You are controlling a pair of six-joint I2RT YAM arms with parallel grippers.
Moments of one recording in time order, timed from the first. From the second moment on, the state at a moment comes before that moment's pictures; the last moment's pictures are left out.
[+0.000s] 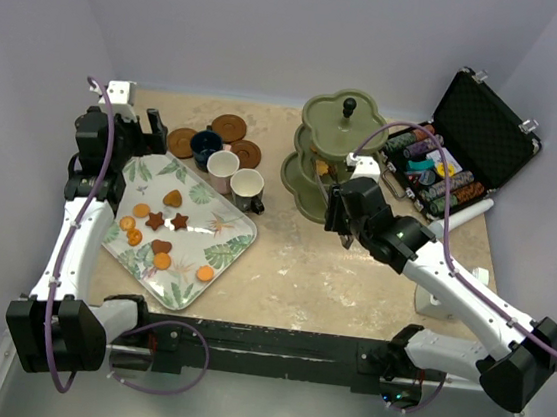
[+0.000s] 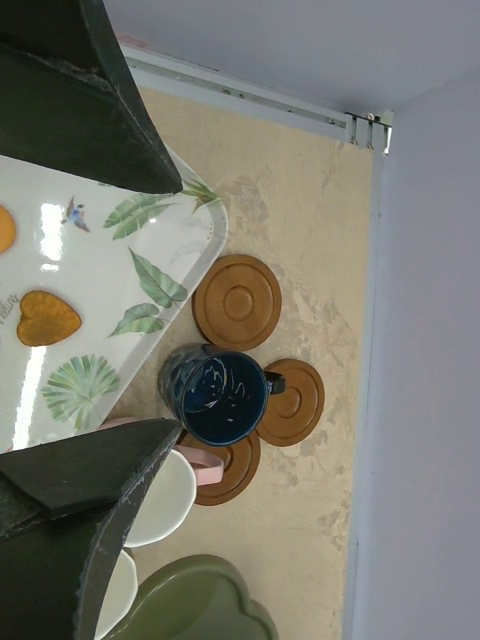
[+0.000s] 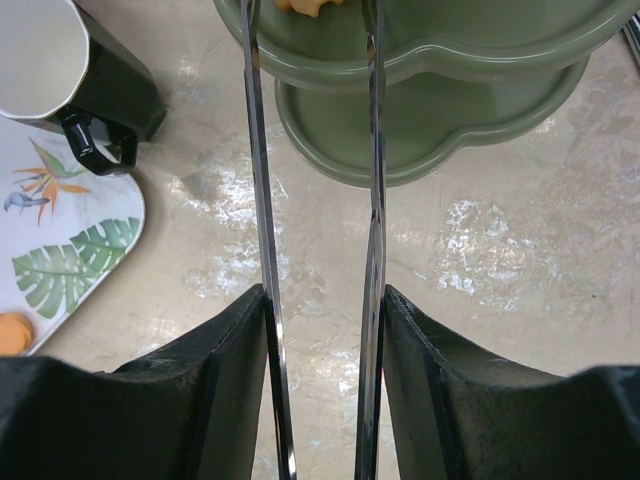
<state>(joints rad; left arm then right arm) 0.14 1.10 0.95 -0.08 0.14 -0.07 0.75 1.15 1.03 -0.58 0.39 0.47</state>
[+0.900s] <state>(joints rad) 0.13 1.10 0.95 -0.08 0.14 -0.07 0.75 1.10 1.06 -0.56 0.39 0.44</state>
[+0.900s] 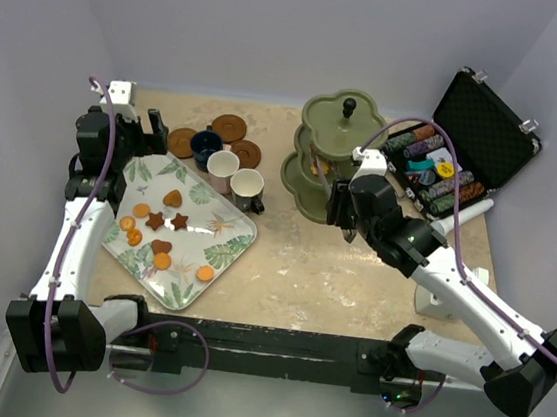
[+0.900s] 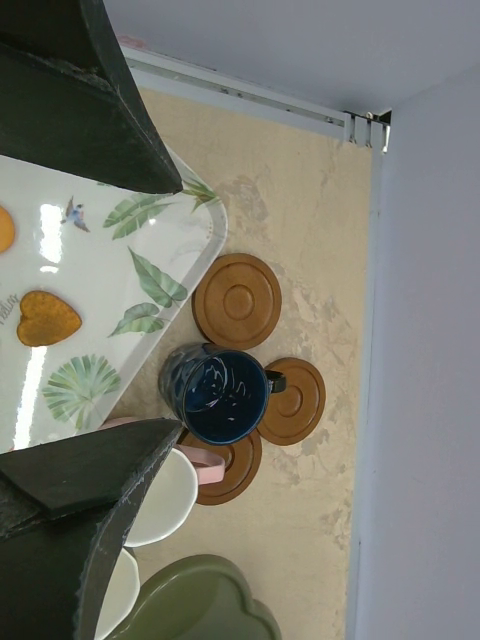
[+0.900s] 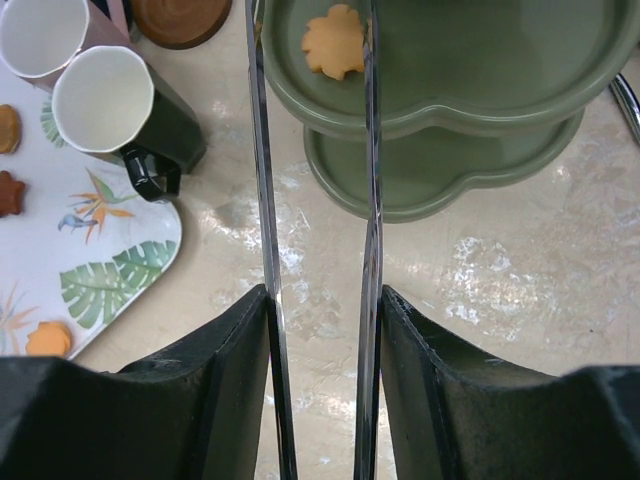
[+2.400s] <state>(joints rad) 0.13 1.10 0.95 -0.08 0.13 -0.07 1.32 1.71 1.26 -0.25 0.37 0.44</state>
